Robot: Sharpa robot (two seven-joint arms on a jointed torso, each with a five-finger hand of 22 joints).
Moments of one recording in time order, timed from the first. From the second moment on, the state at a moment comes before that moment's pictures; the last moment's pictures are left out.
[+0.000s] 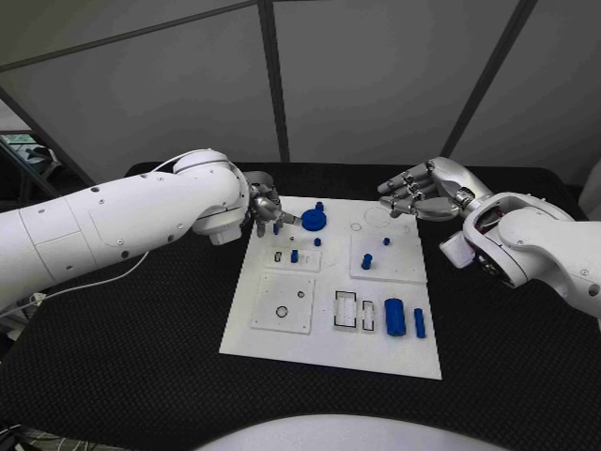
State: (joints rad) left arm 1.24 -0.74 0.07 1.42 -1.09 0.07 -0.65; left_hand 1.12 -0.12 0.07 0.29 0.33 0.93 0.07 0.48 0.73 1.28 0.00 1.05 0.95 1.45 -0.06 0.29 0.80 0.04 1.45 0.06 1.40 1.31; right arm 1.22 -0.81 -0.02 1.49 -0.80 -0.36 0.11; right_hand 1.43 -0.16 0.25 0.22 0.43 1.00 0.19 0.07 0.07 1.22 0.12 0.11 0.12 1.32 0.06 0.11 0.37 0.18 0.95 0.16 0.51 0.37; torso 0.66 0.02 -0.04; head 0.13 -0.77
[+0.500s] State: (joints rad) left arm 1.26 -0.64 0.07 1.19 -1.08 0.18 -0.65; left_hand 1.15 -0.09 0.00 0.29 0.33 0.92 0.07 0.53 0.76 1.29 0.00 1.17 1.07 1.45 -0.05 0.28 0.80 0.05 1.44 0.06 1.38 1.31; right arm 1.22 -0.80 -0.02 1.49 -0.80 -0.37 0.10; right_hand 1.43 -0.16 0.25 0.22 0.43 1.01 0.18 0.08 0.07 1.23 0.11 0.11 0.12 1.34 0.05 0.11 0.37 0.18 0.96 0.16 0.51 0.37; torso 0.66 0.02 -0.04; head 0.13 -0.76
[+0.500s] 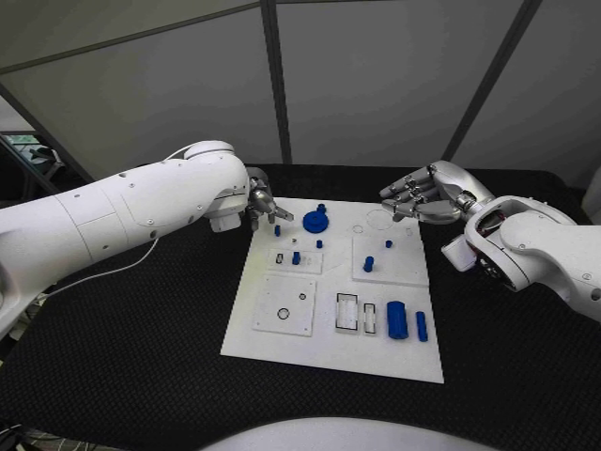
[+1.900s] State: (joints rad) left arm 1.26 -0.55 0.04 1.05 -1.11 0.26 -0.63; left_hand 1.20 -0.03 -0.02 0.29 0.33 0.90 0.07 0.56 0.77 1.28 0.00 1.18 1.06 1.45 -0.05 0.28 0.80 0.05 1.44 0.06 1.38 1.31; right arm 1.22 -0.79 -0.02 1.49 -0.81 -0.37 0.09; right_hand 1.43 -0.16 0.25 0.22 0.43 1.01 0.18 0.08 0.07 1.24 0.10 0.11 0.11 1.34 0.04 0.11 0.37 0.18 0.97 0.16 0.51 0.37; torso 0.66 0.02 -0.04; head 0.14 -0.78
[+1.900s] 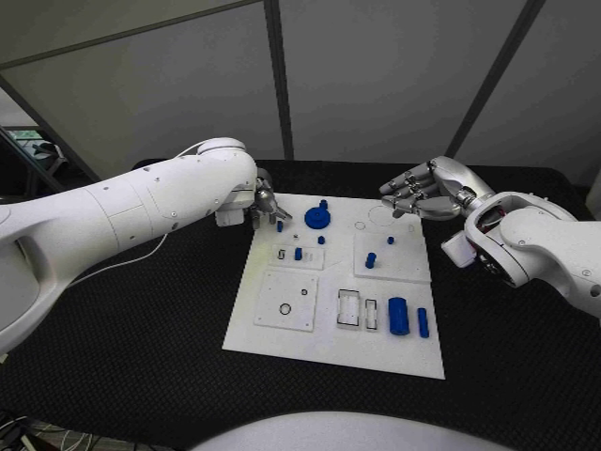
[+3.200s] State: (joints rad) left arm 1.26 -0.55 0.03 1.04 -1.09 0.29 -0.60; left_hand 1.38 0.02 0.18 0.22 0.33 0.88 0.06 0.55 0.74 1.27 -0.01 1.17 1.04 1.45 -0.05 0.28 0.80 0.05 1.44 0.06 1.38 1.31; right arm 1.22 -0.79 -0.02 1.49 -0.81 -0.36 0.09; right_hand 1.43 -0.16 0.26 0.22 0.44 1.01 0.18 0.08 0.07 1.24 0.10 0.11 0.11 1.34 0.04 0.11 0.37 0.18 0.97 0.16 0.51 0.37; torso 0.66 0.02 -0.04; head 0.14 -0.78
